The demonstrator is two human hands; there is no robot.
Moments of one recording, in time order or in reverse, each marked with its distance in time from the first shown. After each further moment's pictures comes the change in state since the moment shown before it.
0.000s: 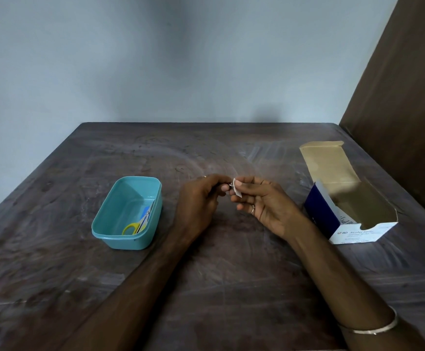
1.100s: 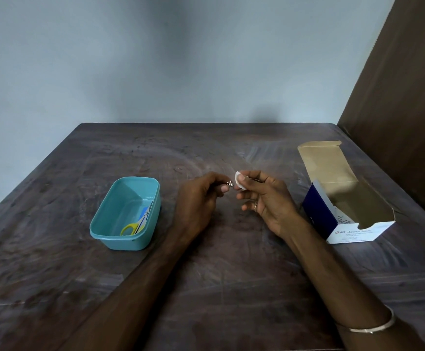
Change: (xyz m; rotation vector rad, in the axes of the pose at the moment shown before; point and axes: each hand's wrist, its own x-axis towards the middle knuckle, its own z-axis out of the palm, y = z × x) left_hand 0.001 0.011 0.000 -0.043 0.011 -0.126; right_hand 0.005 0.003 -0.005 -0.035 0.126 -0.119
